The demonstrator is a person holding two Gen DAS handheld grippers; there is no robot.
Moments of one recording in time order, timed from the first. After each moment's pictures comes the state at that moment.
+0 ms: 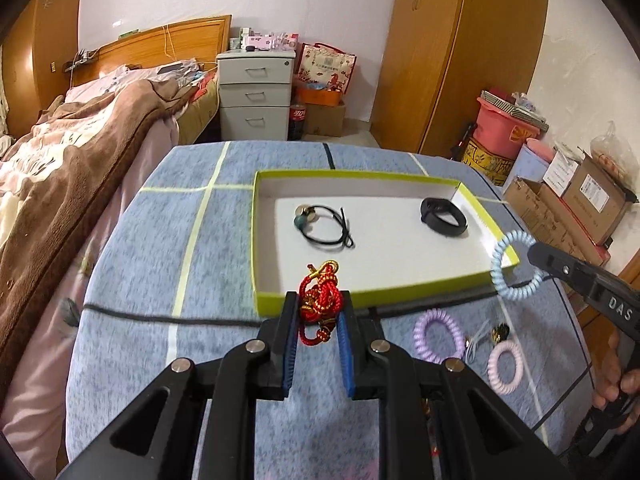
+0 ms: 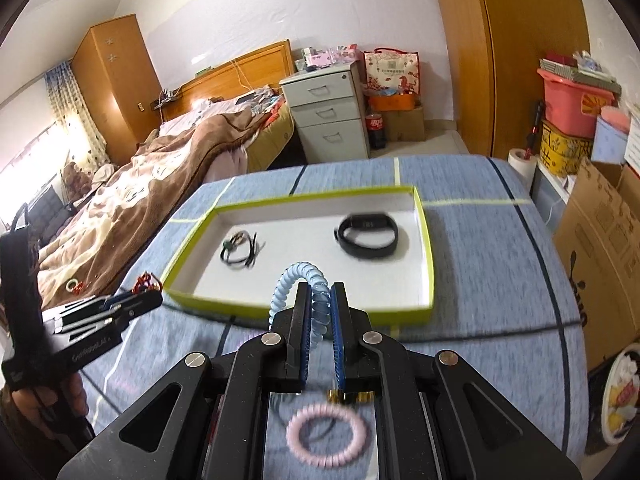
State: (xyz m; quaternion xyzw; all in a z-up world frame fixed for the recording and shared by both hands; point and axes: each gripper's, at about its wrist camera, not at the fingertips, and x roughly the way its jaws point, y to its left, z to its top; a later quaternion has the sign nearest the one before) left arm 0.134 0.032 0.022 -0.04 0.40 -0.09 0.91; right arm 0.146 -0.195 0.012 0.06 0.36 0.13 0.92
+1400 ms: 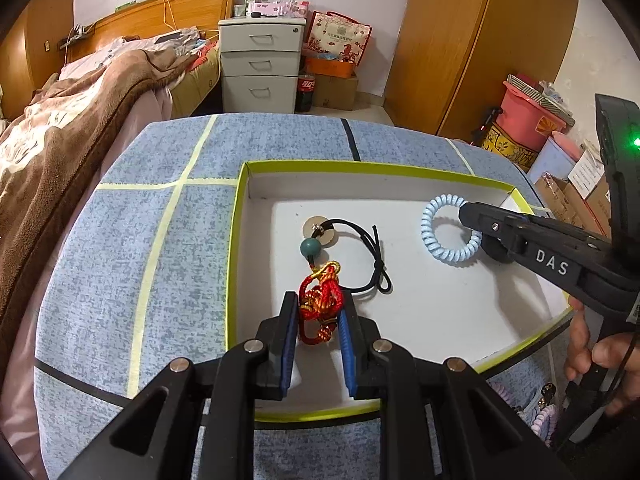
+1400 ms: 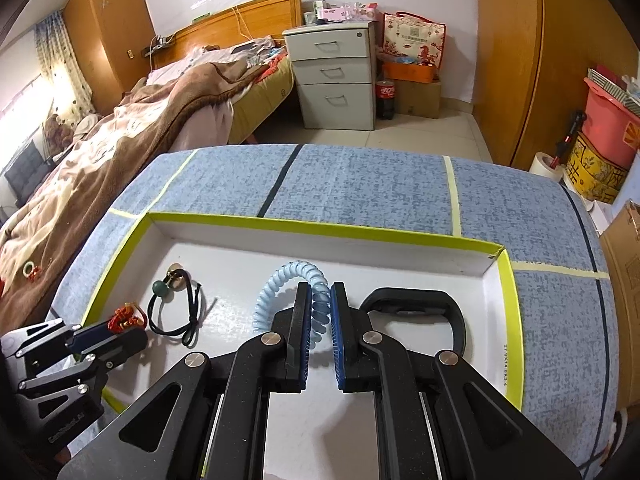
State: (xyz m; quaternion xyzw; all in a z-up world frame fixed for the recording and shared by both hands) left arm 0.212 0.025 -0.019 -0.04 0.45 -0.08 0.89; right arm 0.273 -0.157 -0.033 -0.01 0.43 0.13 0.89
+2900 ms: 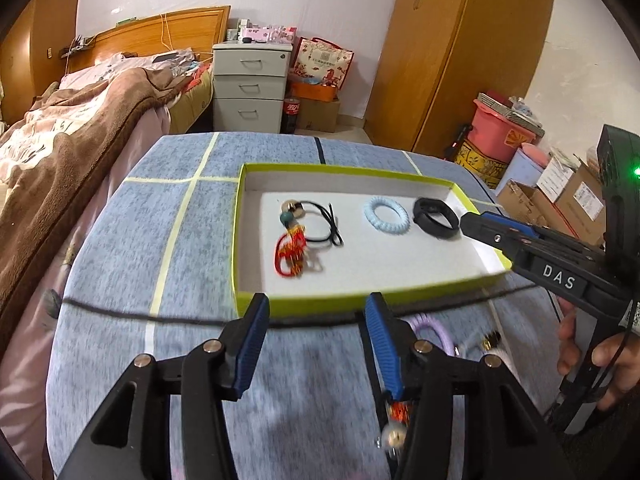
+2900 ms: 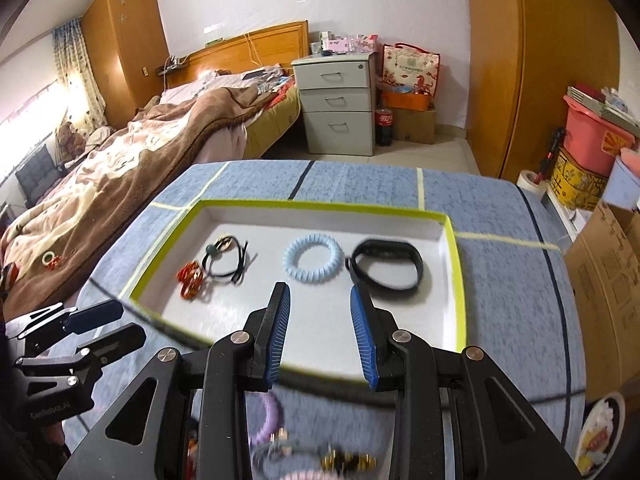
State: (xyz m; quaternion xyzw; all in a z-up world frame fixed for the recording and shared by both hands) left arm 0.132 0.029 0.013 -0.06 0.41 -0.10 0.91; right arm 0.185 -0.174 0.003 -0.01 0.38 0.14 0.91
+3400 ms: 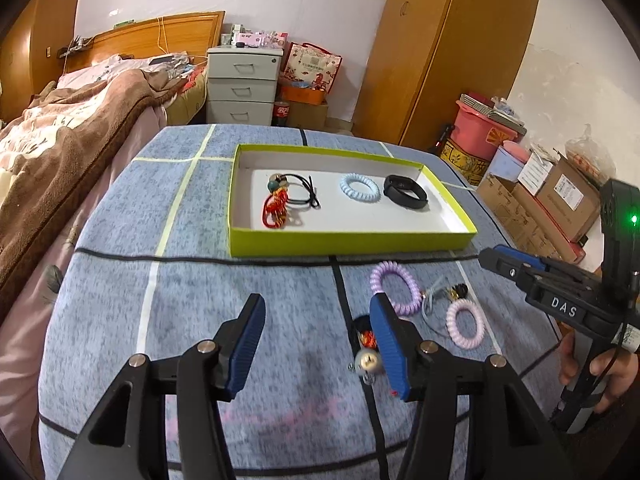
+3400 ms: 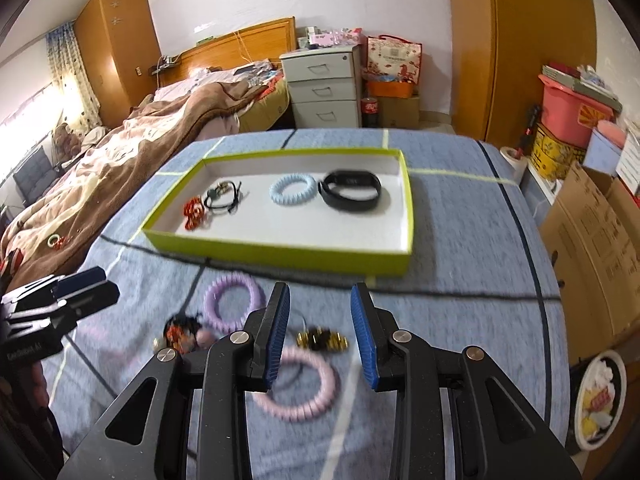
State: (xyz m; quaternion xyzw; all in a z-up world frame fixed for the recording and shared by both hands) left arm 0.078 0.029 0.013 -0.07 0.39 -0.12 0.91; right arm 0.113 -0.209 -0.014 0.00 0.39 0.12 0.91
